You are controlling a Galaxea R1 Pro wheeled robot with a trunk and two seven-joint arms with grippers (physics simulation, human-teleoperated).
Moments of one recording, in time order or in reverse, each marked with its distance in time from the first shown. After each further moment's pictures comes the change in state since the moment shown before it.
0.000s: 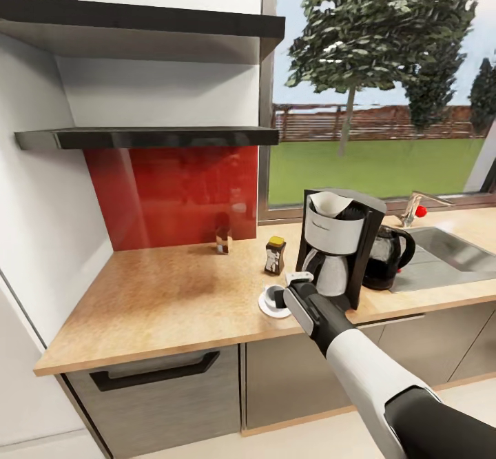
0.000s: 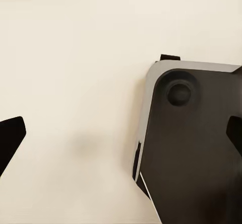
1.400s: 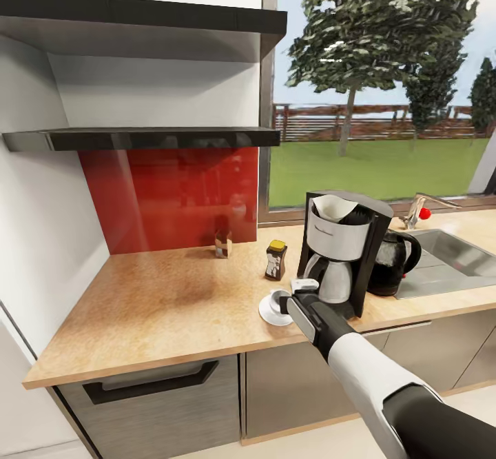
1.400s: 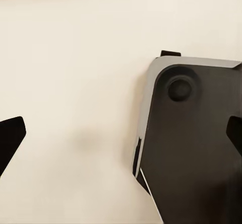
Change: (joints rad) left arm 0.004 0.001 0.003 0.001 -0.001 0.006 -0.001; right arm 0.000 -0.006 -0.003 0.119 0.002 -0.150 0.000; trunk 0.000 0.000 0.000
